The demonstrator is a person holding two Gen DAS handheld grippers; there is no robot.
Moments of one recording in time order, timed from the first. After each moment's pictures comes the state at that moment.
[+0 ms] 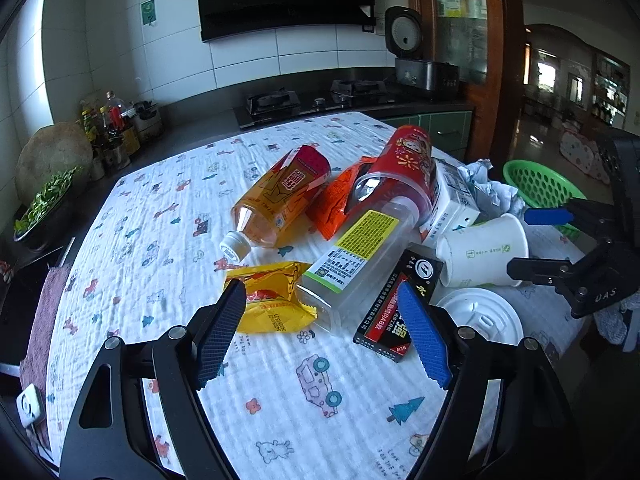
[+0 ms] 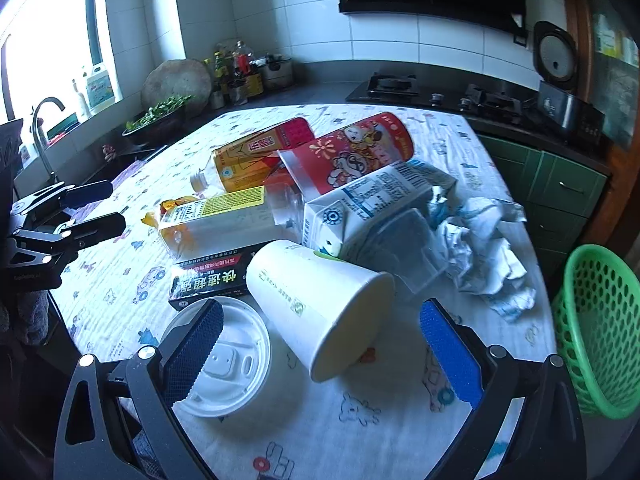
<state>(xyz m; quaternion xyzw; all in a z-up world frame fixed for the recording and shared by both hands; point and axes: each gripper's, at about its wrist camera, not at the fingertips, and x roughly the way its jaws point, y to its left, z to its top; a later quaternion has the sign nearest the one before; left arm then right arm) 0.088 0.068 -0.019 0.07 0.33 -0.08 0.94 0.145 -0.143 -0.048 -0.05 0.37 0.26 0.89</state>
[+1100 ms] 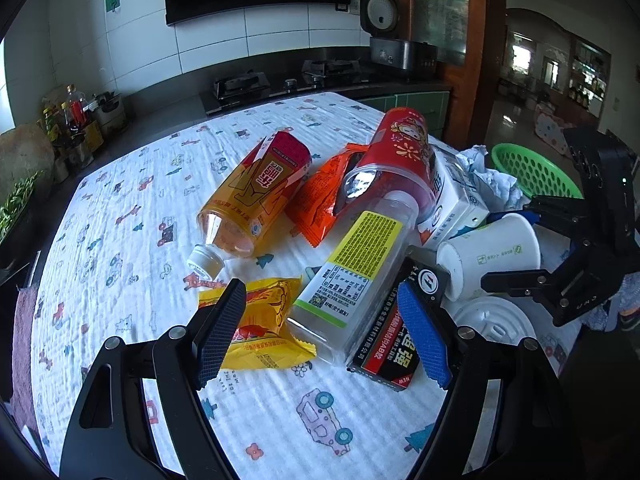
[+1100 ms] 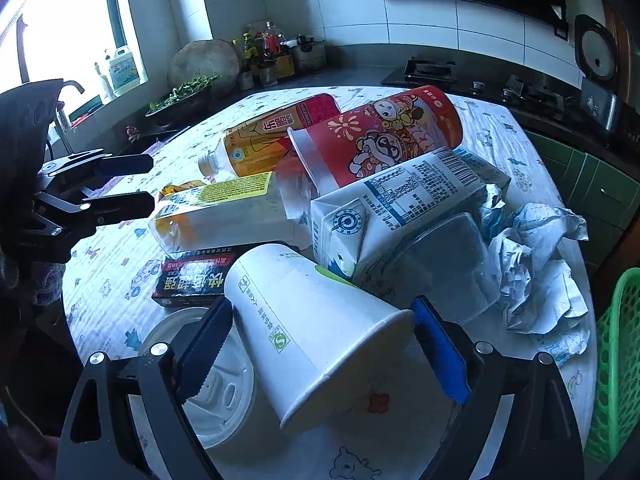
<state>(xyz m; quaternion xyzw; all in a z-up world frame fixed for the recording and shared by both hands) 0.135 0.073 -0.032 0.07 0.37 -0.13 0.92 0.182 -0.129 -0.074 -0.05 0.39 0.32 0.86</state>
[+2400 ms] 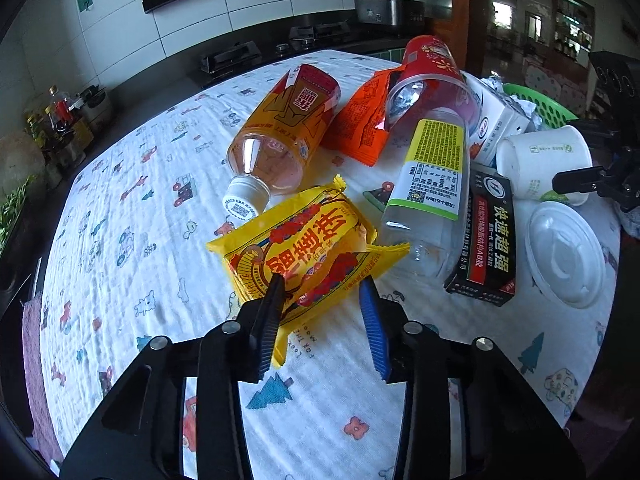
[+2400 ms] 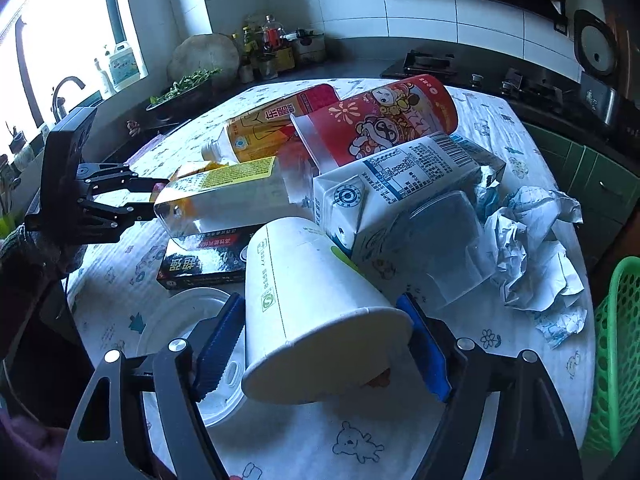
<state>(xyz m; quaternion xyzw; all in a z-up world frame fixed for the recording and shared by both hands) 0.136 0.124 -0.072 0.13 0.40 -0.15 0.89 0.169 -0.137 -0.072 -0.05 0.39 0.31 0.86</state>
